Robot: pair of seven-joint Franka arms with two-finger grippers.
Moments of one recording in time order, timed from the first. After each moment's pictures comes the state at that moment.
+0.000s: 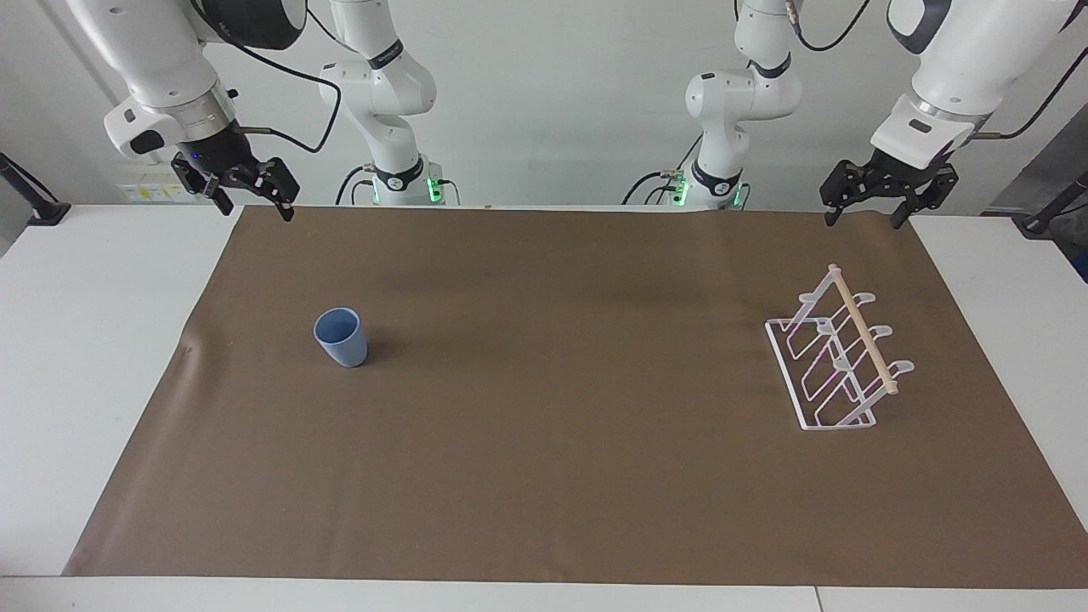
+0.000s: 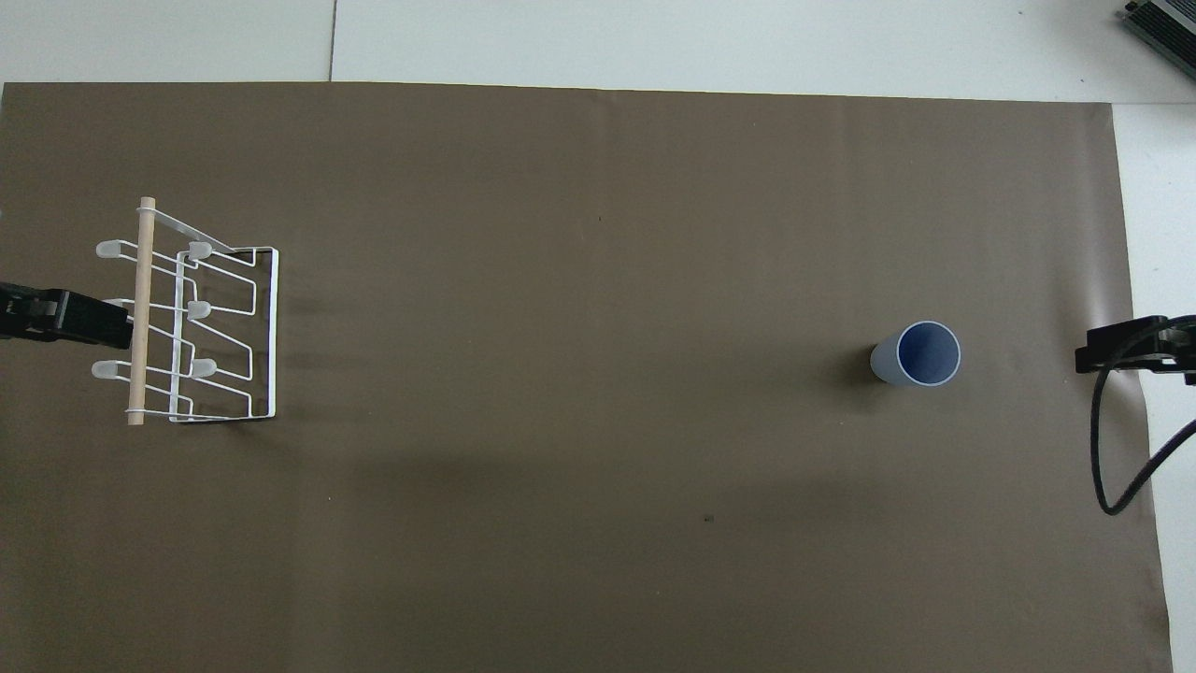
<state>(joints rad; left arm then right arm) 0.00 -0.06 -0.08 -1.61 0.04 1.52 0.07 -0.06 -0.12 -0.05 -1.73 -0.02 1.56 0.02</state>
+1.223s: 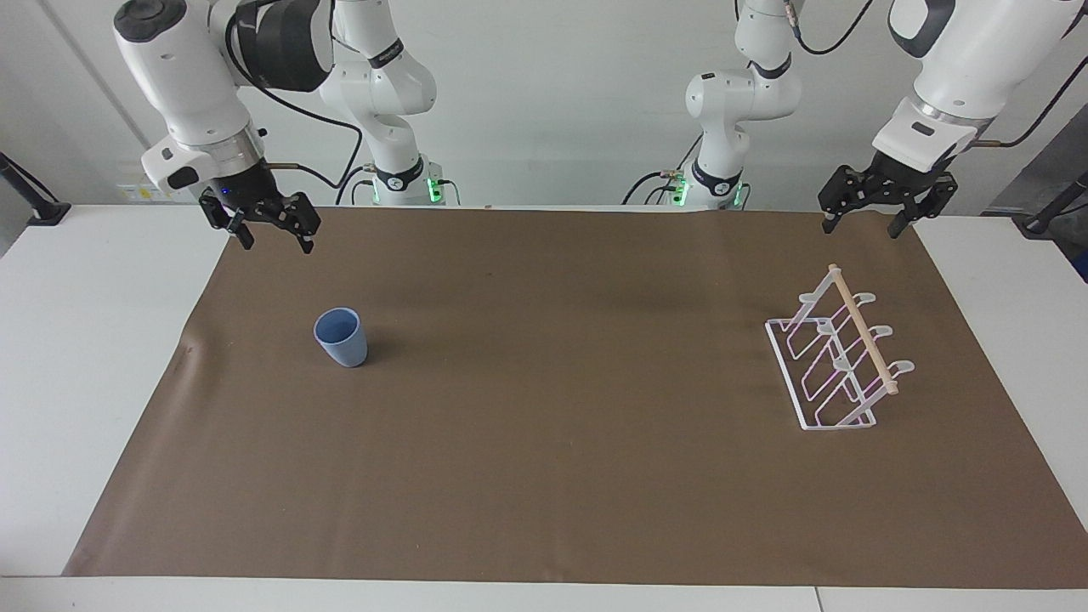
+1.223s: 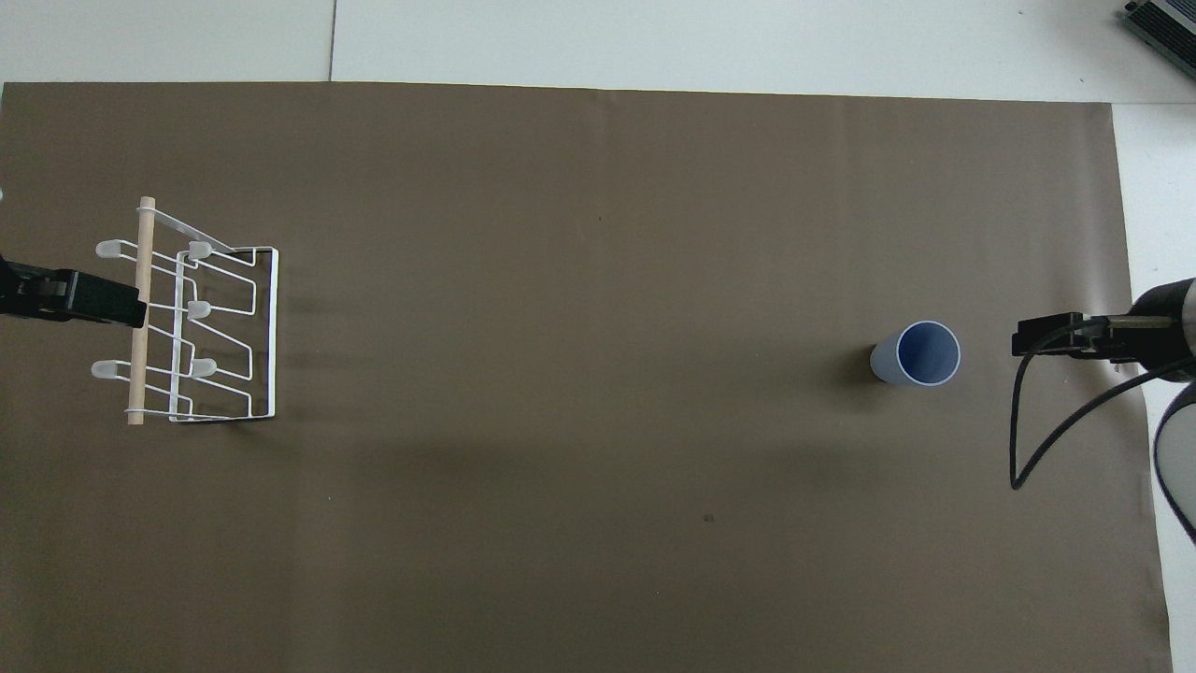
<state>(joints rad) 0.00 -0.05 -0.07 -1.60 -0.01 1.58 0.08 -0.02 -0.14 -0.04 -1.94 -0.01 1.85 0.02</state>
